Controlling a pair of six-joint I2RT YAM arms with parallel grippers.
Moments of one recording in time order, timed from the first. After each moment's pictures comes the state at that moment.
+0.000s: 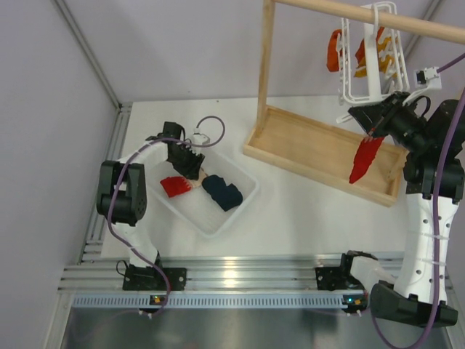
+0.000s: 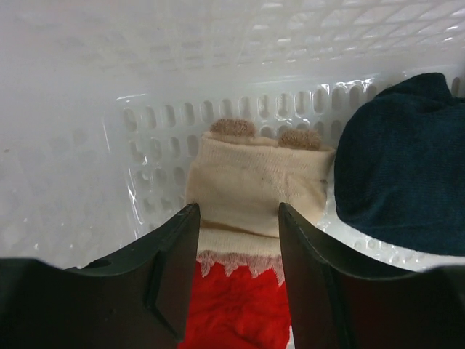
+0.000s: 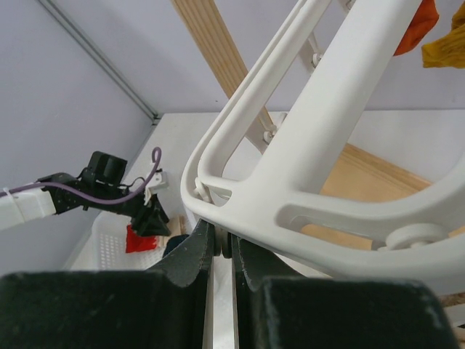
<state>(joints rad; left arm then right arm) -0.13 1.85 1.26 -0.59 0.39 0.52 -0.21 1.02 1.46 -0.52 -0.70 0.37</state>
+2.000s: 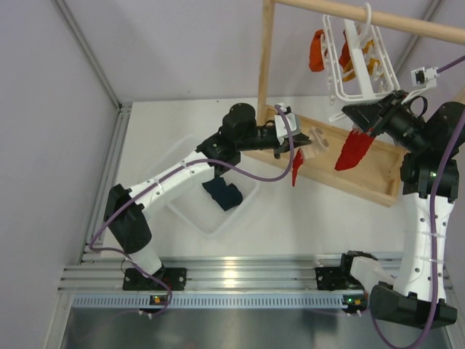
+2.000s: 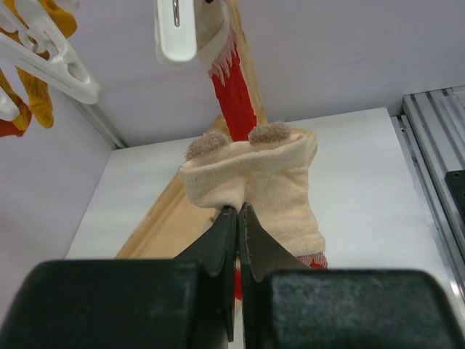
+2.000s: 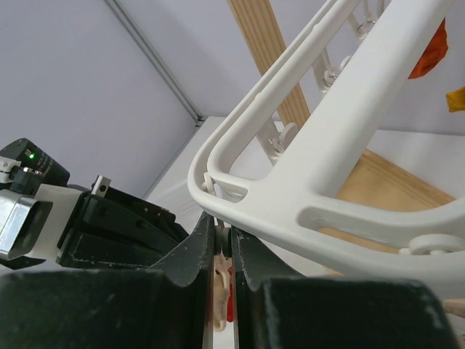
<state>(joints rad) -0.85 1.68 1.57 0.11 0.63 0.29 -0.21 1.00 1.39 -0.34 -0.84 0.47</state>
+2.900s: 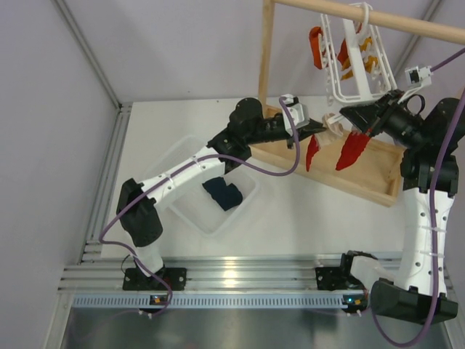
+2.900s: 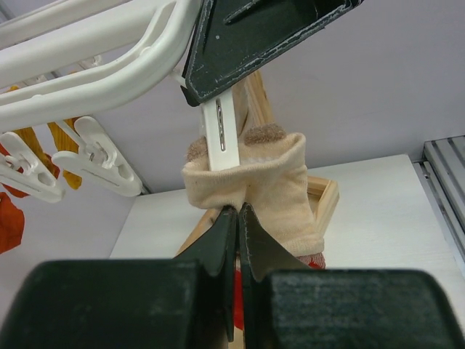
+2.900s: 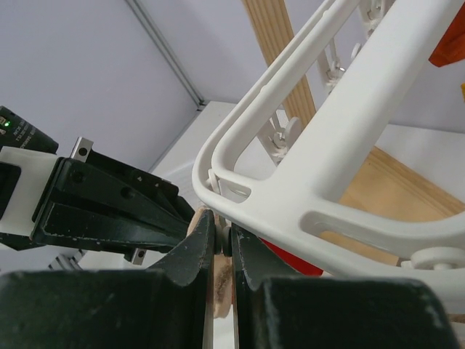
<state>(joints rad) -0.87 1.79 1.69 0.26 0.61 0.25 -0.21 1.03 1.40 -0.36 -0.90 0.41</state>
